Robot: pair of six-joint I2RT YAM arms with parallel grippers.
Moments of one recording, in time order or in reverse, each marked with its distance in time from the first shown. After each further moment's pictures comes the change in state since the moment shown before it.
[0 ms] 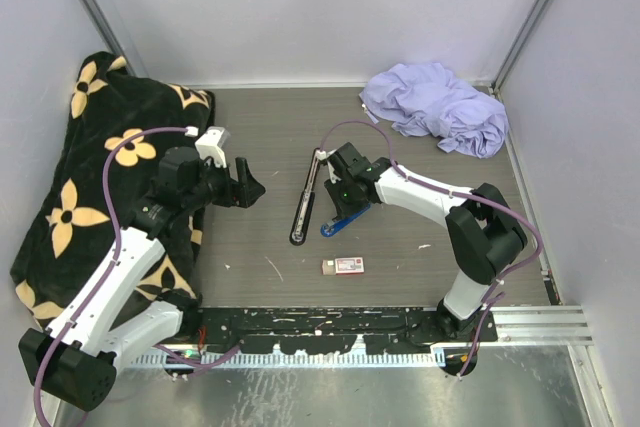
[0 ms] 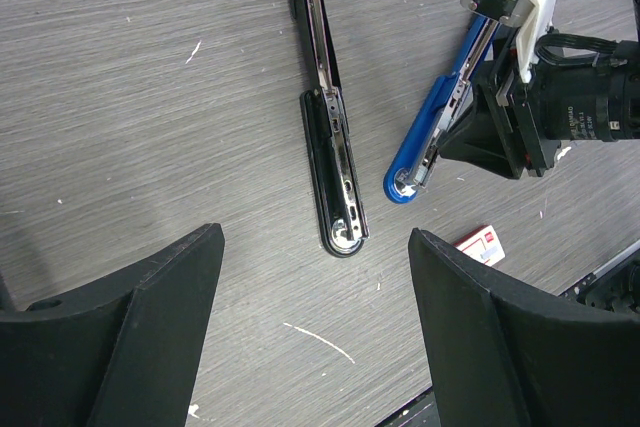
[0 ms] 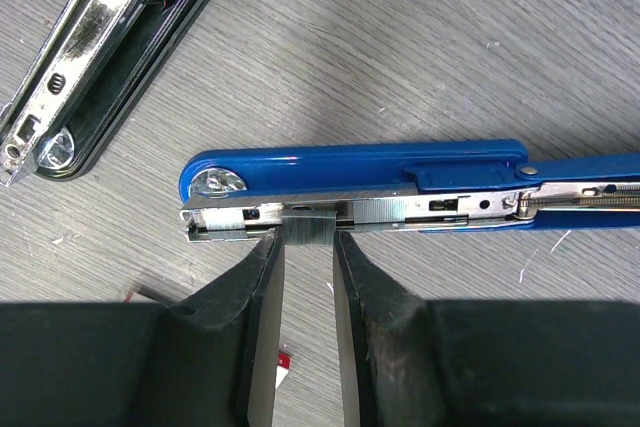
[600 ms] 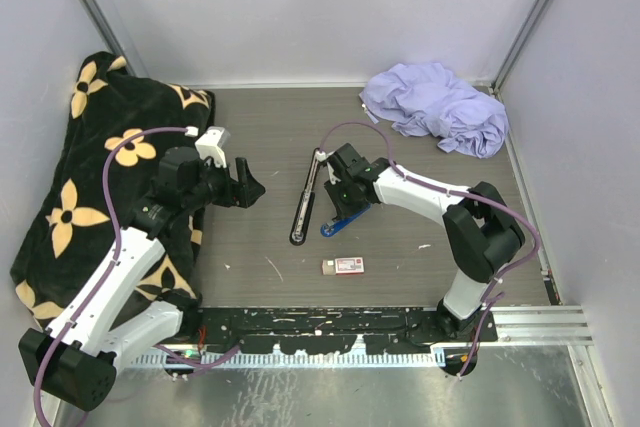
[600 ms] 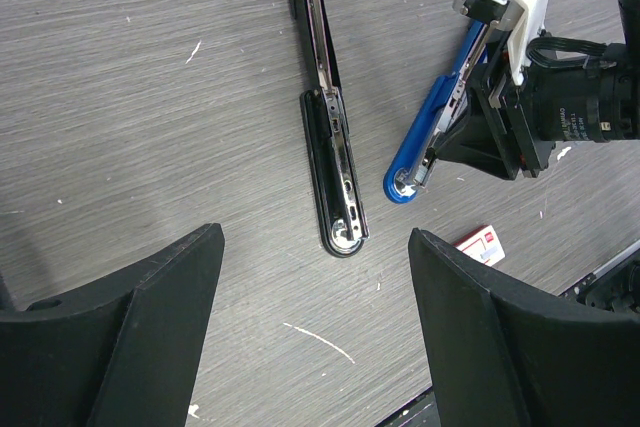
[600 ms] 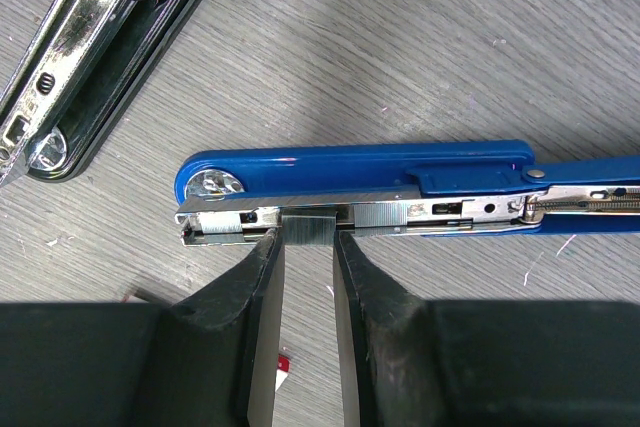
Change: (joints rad) left arm 0.000 0.000 0.000 0.000 0.000 0.000; right arm 0.000 0.015 0.000 0.000 -0.003 0.000
